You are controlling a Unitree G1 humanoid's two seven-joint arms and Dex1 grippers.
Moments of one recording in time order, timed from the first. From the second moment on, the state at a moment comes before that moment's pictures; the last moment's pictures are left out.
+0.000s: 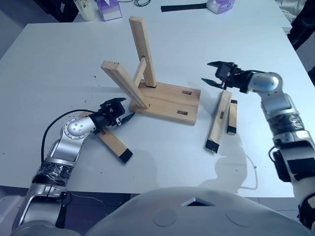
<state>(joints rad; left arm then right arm) -0.02 0.70 -0.12 0.09 0.04 -0.08 -0.71 -0.61 -0.49 0.21 0.63 -0.15 -0.29 0.76</state>
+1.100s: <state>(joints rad) -0.18 0.58 -0.19 0.27 0.09 -0.14 -0.65 -0.36 -0.47 0.32 0.36 -0.15 -0.33 0.95</state>
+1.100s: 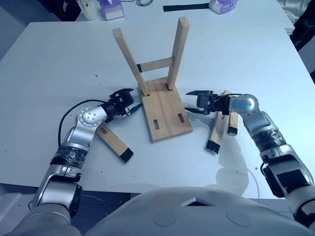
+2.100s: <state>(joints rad) -0.07 0.61 -0.16 0.14 0.04 -0.12 -0.70 -0.21 -0.56 0.17 -0.12 0.01 0.02 0.91</state>
